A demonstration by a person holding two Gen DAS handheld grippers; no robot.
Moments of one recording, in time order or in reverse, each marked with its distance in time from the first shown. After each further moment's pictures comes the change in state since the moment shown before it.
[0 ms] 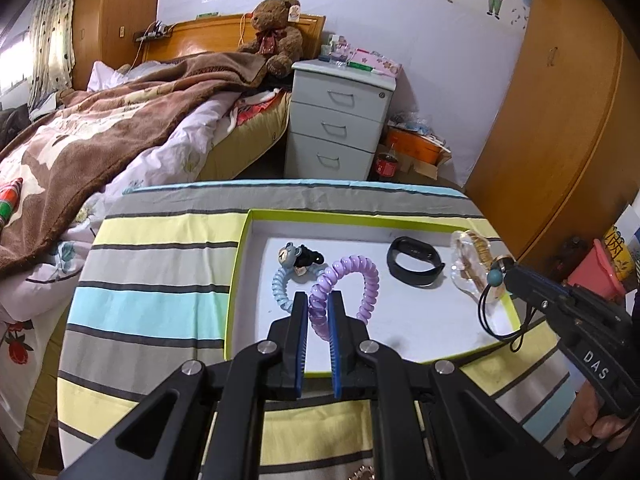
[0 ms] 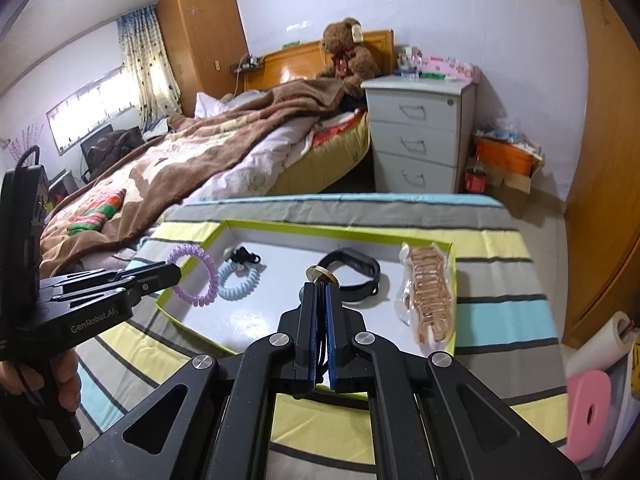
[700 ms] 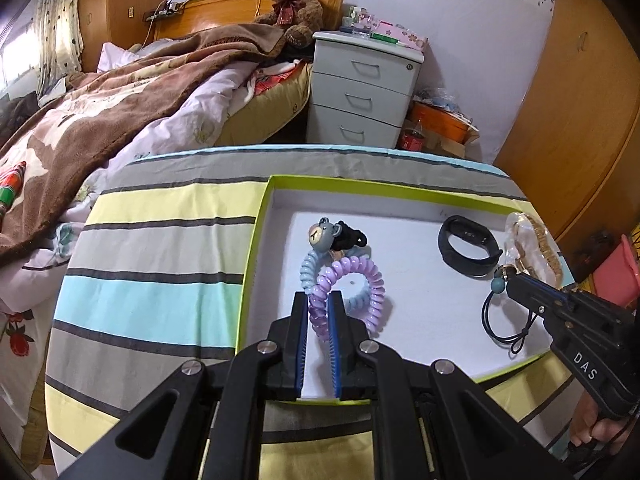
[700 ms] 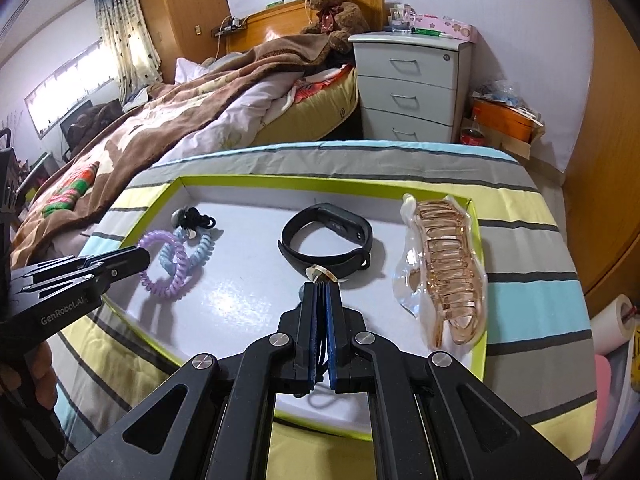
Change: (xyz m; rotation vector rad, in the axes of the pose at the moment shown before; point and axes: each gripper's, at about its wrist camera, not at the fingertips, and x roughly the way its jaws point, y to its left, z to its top) left arm 0.050 0.014 -0.004 -0.017 0.089 0.071; right arm 0.054 -0.013 -0.009 0.008 0.125 -0.044
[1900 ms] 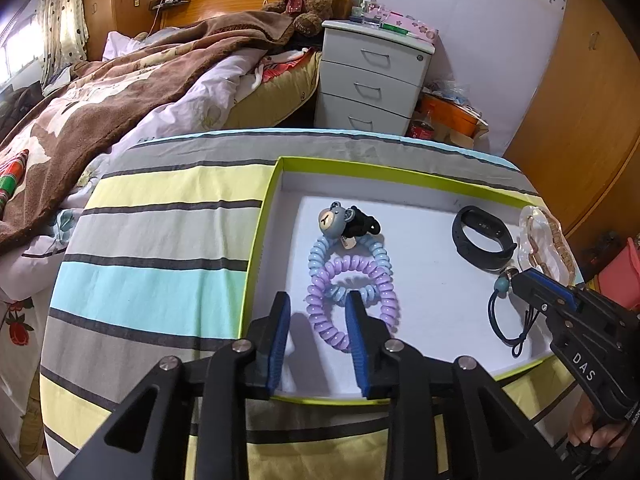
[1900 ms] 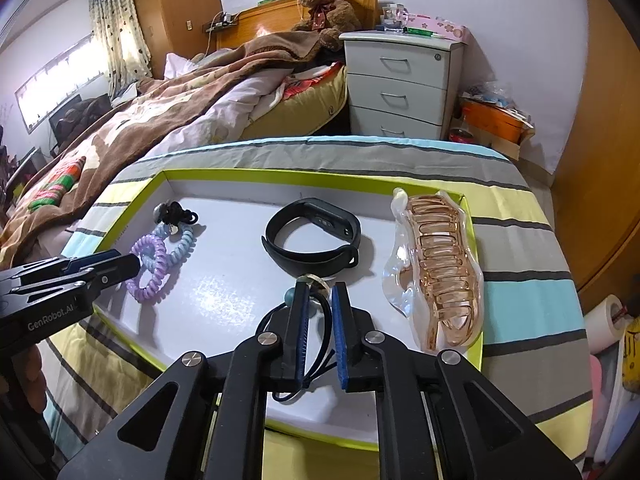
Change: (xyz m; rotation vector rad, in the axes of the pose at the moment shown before) left arm 0.011 0.005 -0.002 -0.020 0.034 0.026; right arm 0.003 0.001 -0.002 -0.005 -0.004 -0.057
